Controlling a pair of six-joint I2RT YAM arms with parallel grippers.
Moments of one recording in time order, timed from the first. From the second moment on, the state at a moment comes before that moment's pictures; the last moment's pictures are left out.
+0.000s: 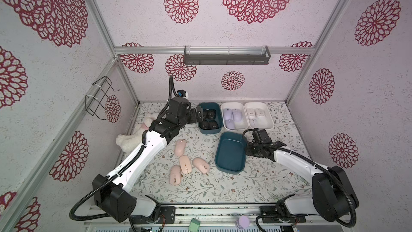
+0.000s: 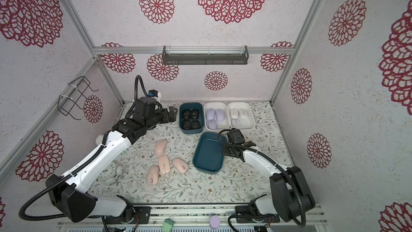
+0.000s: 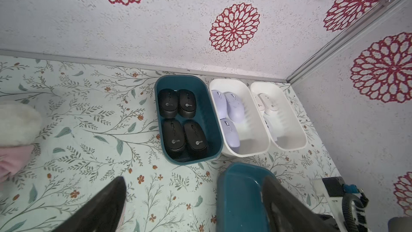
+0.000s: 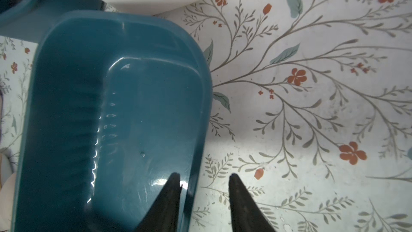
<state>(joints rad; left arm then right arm) -0.48 1.41 1.39 -0.49 -0.13 -0.42 0.42 1.38 0.78 -0.42 -0.01 0.51</state>
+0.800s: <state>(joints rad) -0.47 1.40 1.34 -0.50 -0.12 -0.38 0.48 1.46 0.89 -0.53 0.00 0.36</state>
